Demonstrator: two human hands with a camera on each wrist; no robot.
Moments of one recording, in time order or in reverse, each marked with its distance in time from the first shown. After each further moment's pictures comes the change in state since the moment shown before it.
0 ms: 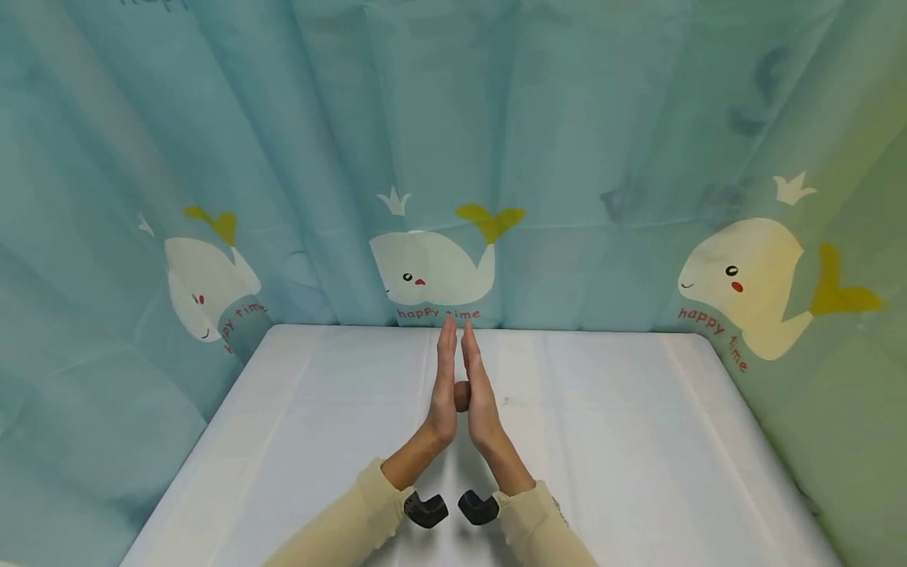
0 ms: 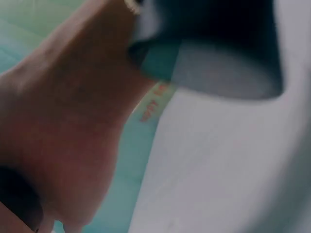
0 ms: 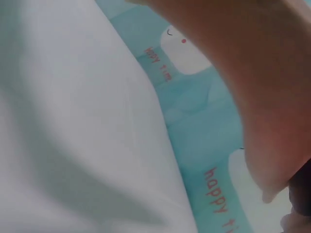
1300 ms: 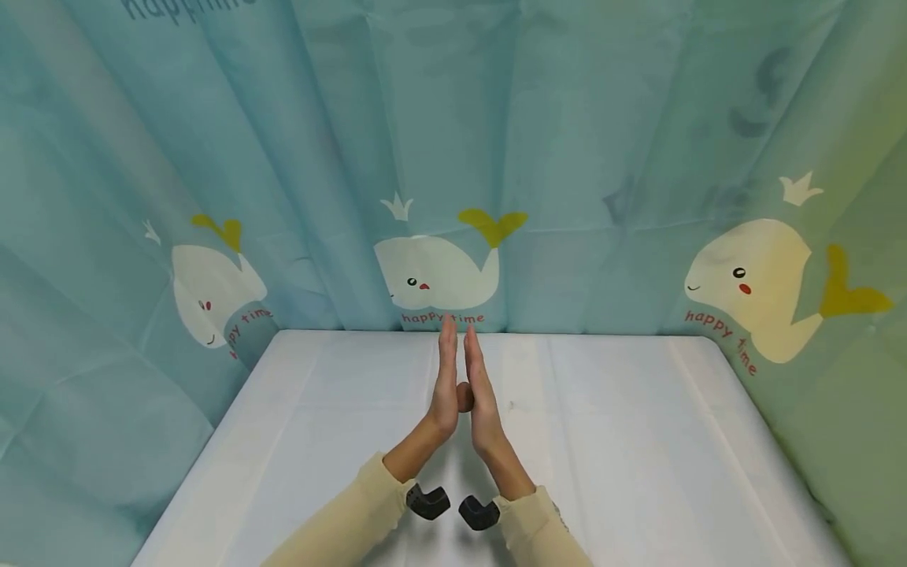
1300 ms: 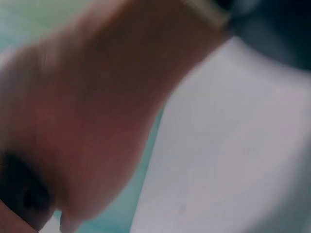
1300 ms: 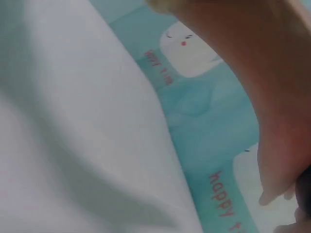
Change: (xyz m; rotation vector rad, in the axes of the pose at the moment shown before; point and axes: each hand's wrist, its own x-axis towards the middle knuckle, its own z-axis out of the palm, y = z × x) left_hand 0.013 -0.002 -0.007 0.034 0.006 -0.061; right_hand -0.001 0.008 0.003 0.136 -0.039 -0.077
